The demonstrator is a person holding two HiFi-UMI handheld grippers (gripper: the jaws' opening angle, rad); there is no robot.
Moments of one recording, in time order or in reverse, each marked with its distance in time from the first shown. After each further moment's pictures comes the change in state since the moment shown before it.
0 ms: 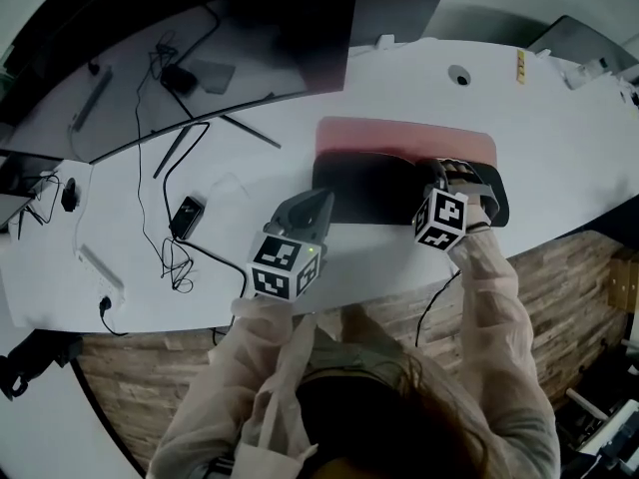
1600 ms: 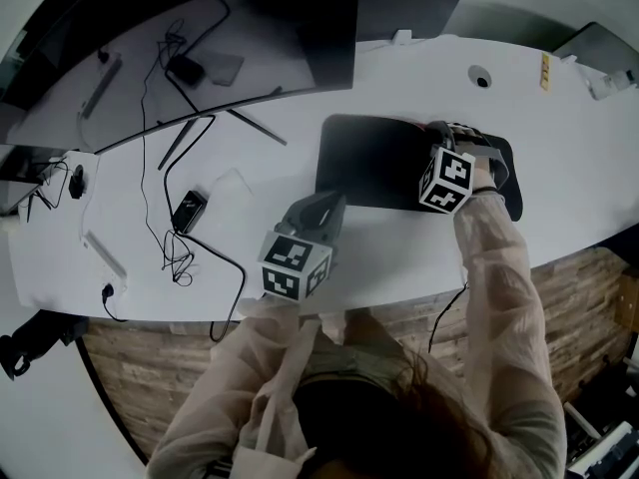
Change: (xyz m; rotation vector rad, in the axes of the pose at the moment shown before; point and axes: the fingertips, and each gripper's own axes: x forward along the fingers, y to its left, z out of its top) left arm 0.025 -0.002 -0.016 -0.025 0.060 0.036; right arm 0.063 -0.065 -0.006 -0.032 -0.013 -0.013
